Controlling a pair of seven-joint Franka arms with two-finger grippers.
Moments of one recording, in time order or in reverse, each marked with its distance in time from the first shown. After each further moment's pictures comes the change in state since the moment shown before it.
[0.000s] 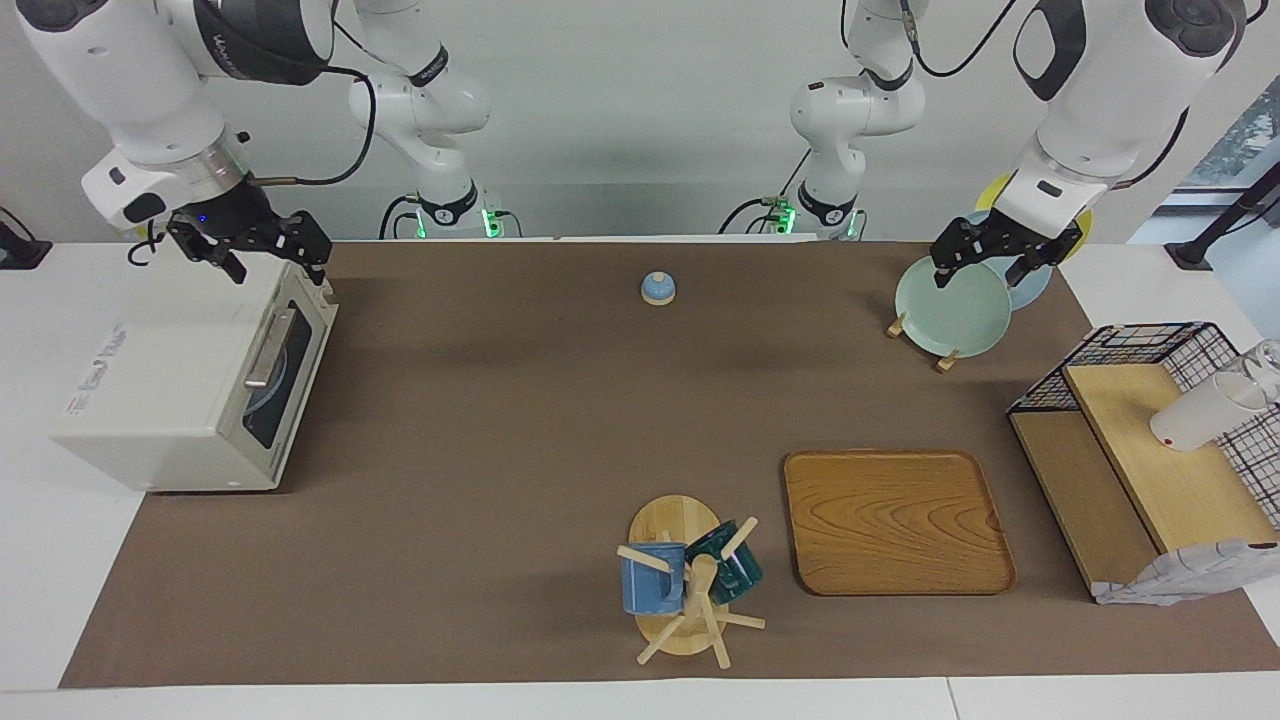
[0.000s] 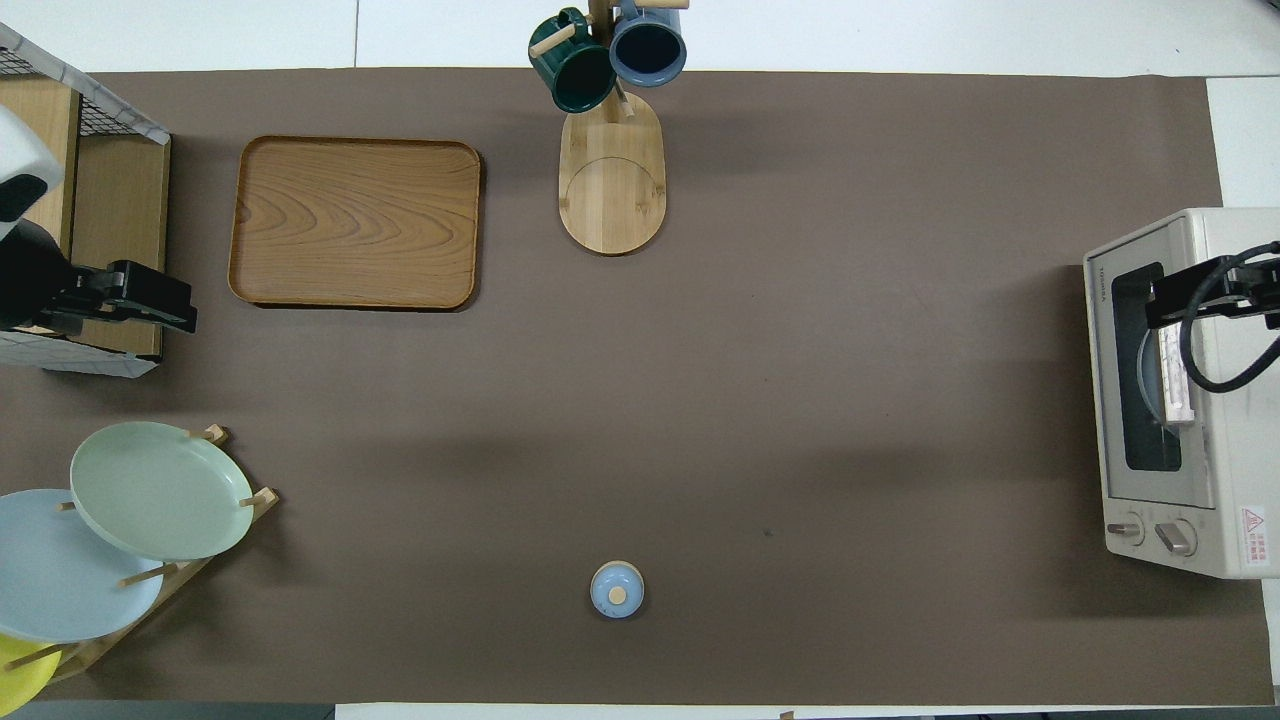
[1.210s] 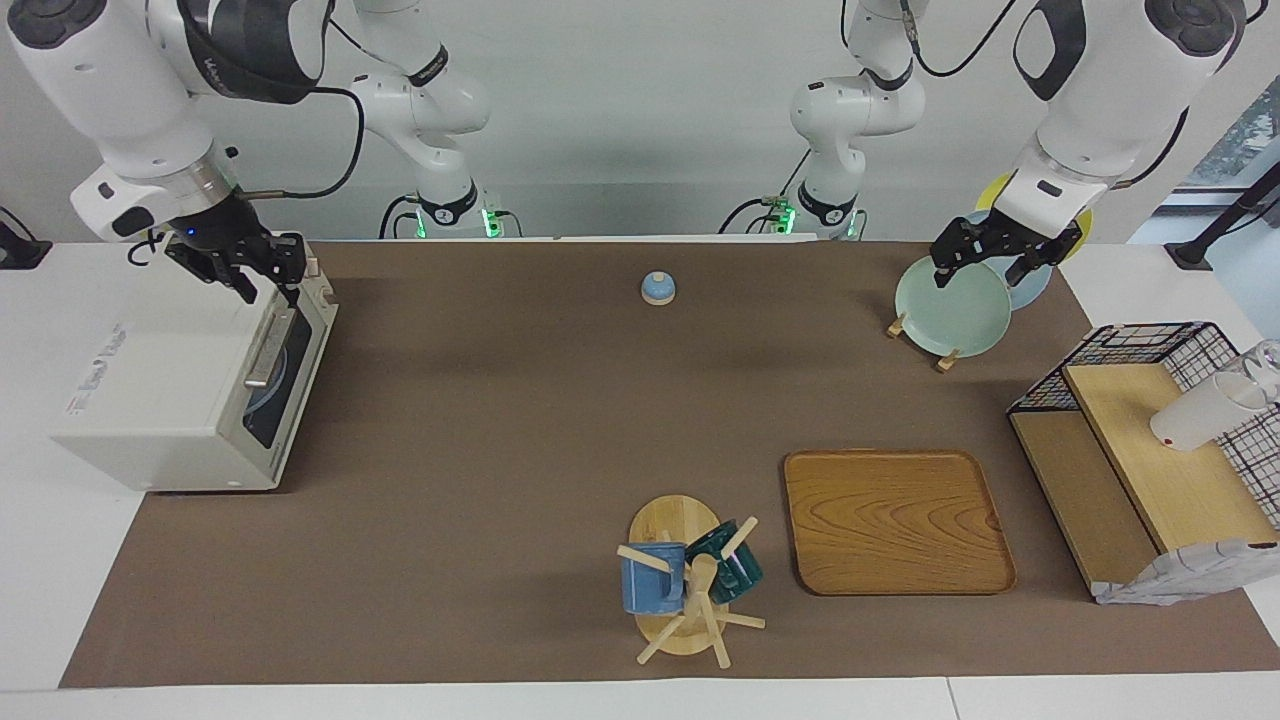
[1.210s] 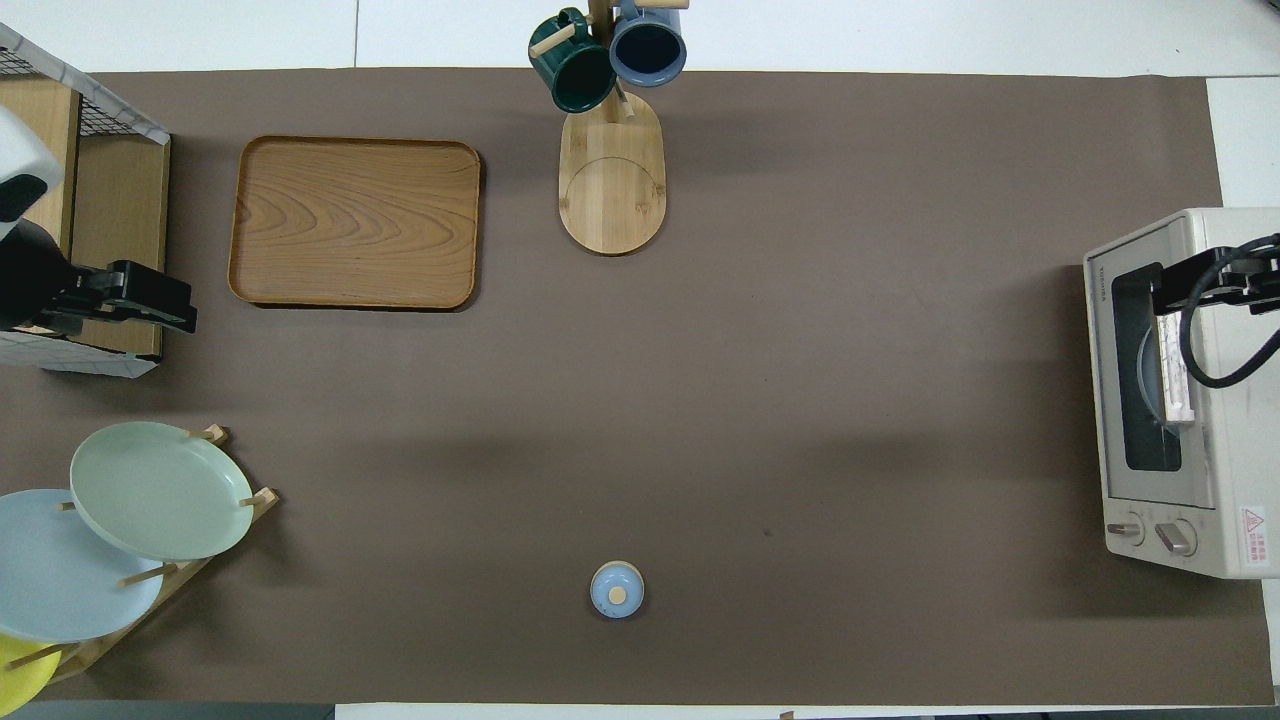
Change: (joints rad) left arm 0.000 0.000 0.000 0.000 0.000 0.000 0.000; right arm -0.051 -0.009 -0.005 -0.103 -0.001 0.122 -0.048
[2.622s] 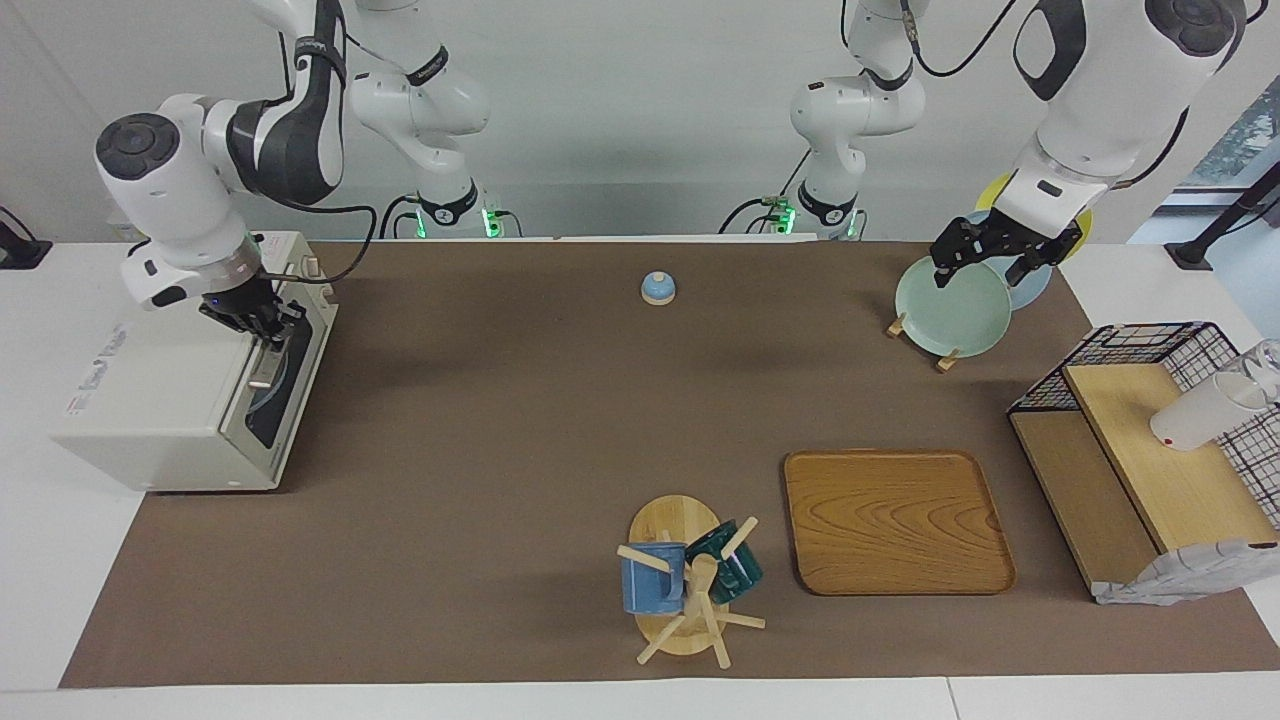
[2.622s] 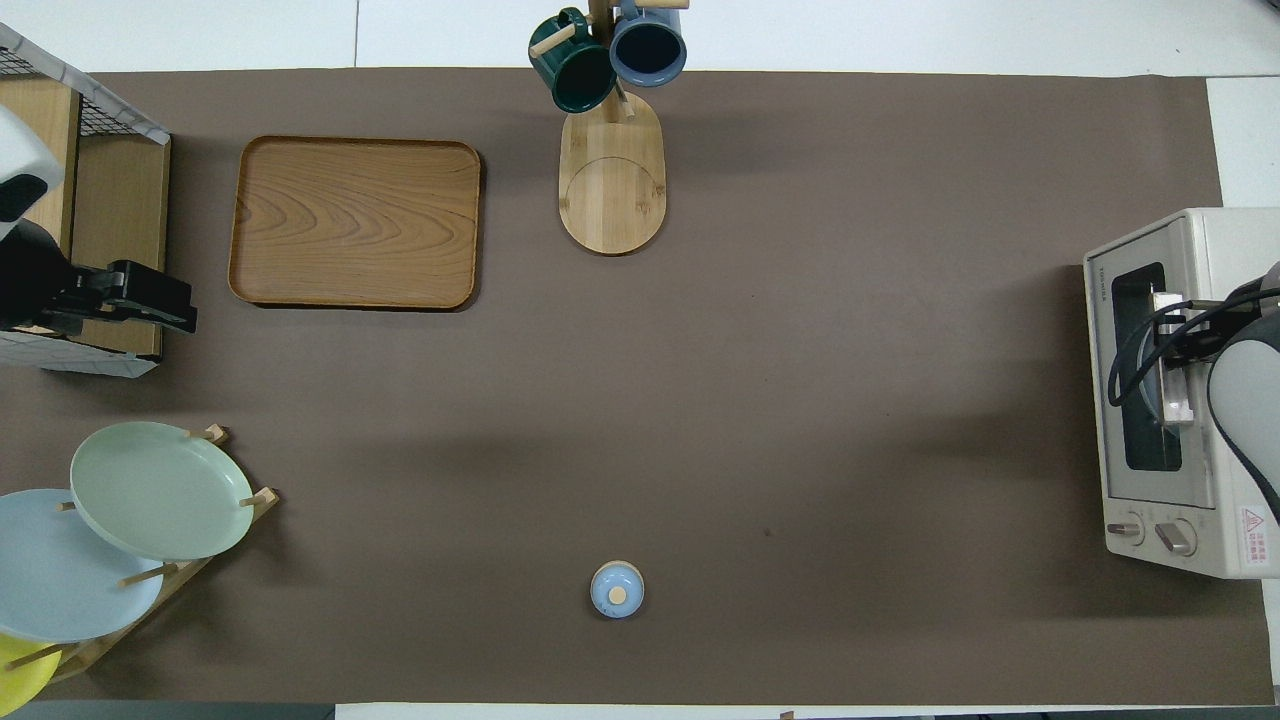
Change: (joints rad) left arm 0.000 0.000 0.000 0.000 0.000 0.000 0.000; right arm -0.025 -0.021 0.004 -0.300 -0.109 0.268 0.102
